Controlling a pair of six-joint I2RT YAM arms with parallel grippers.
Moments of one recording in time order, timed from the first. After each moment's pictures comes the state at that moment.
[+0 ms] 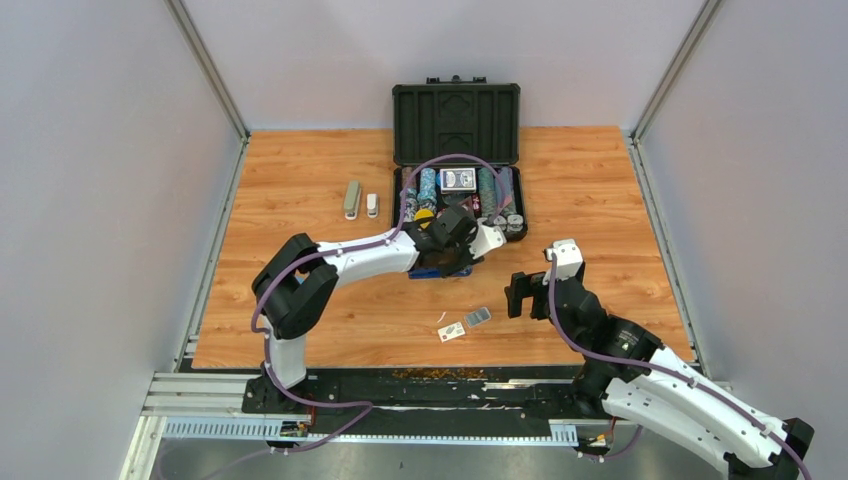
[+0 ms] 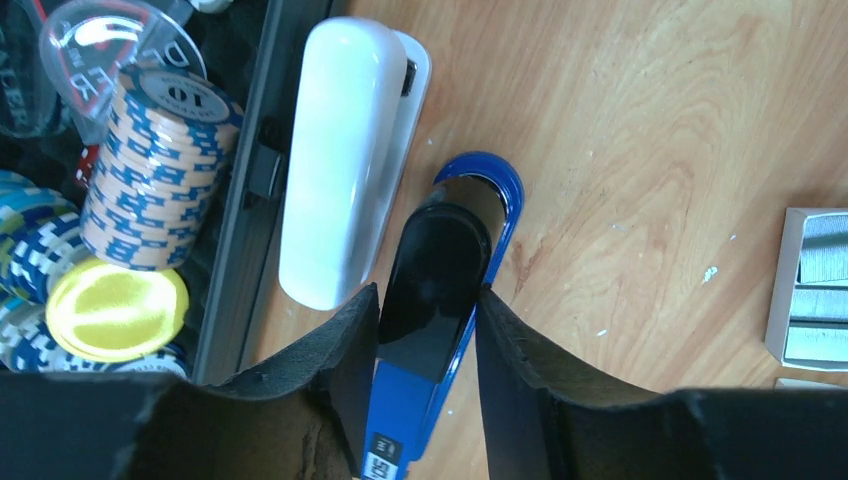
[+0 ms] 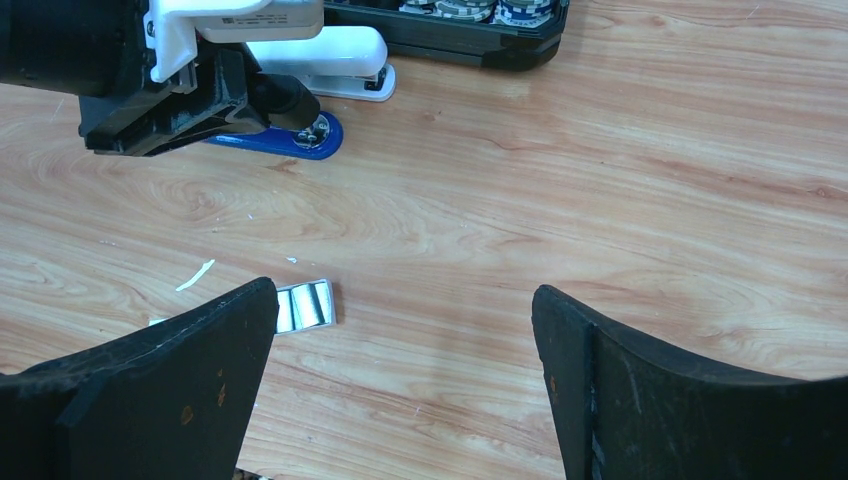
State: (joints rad) left arm -0.91 1.89 1.32 -0.34 -0.03 0.37; right arm 0.89 0.53 0.51 -0.51 0.52 0.39
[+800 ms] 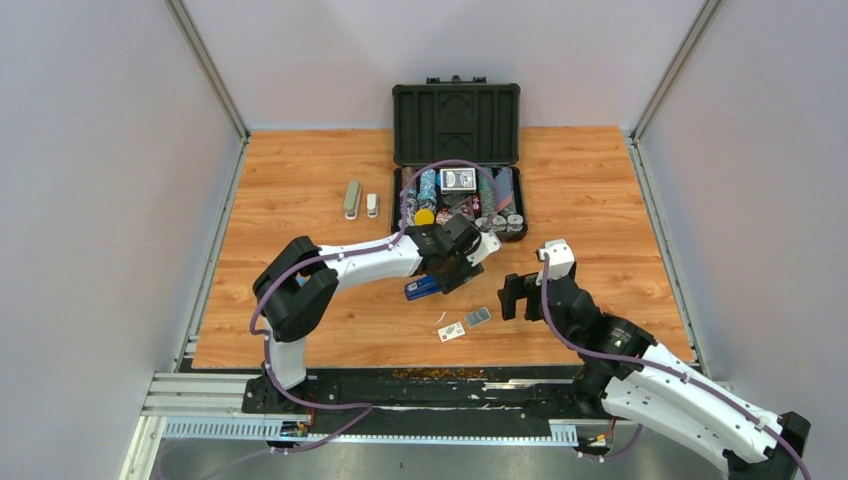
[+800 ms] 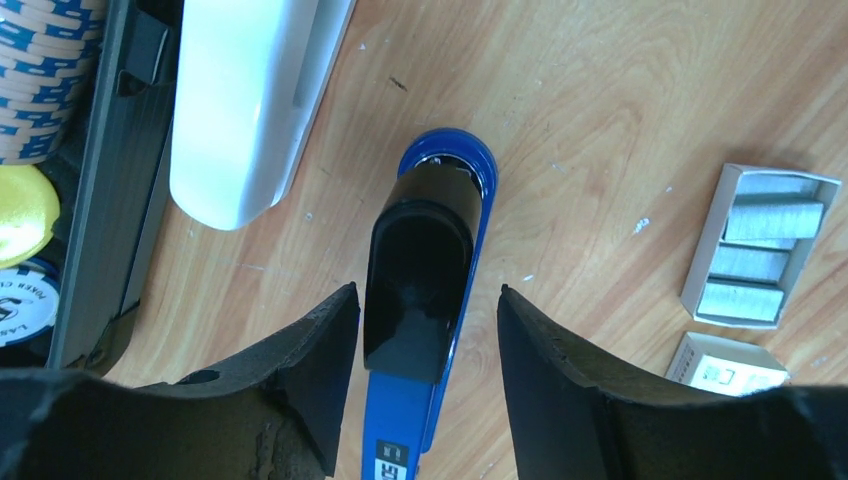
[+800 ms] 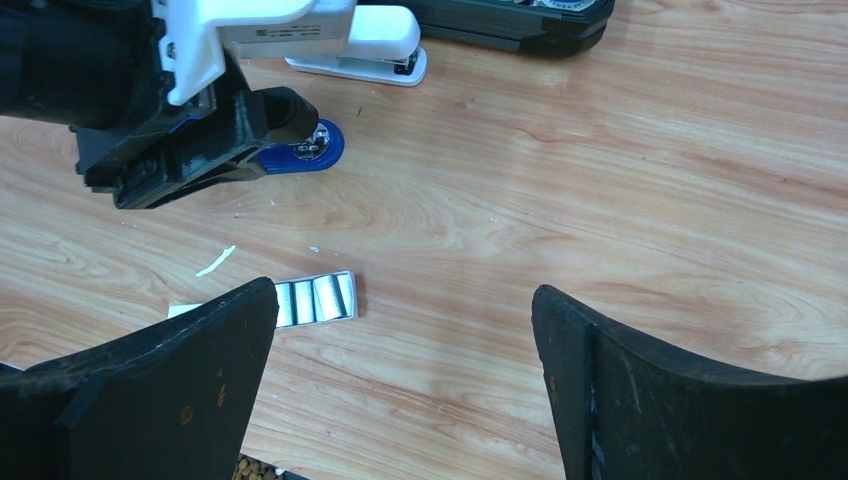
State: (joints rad) left arm -0.95 1.86 1.30 -0.48 -0.07 0.16; right arm 0.89 0.57 0.50 -0.47 0.47 0.40
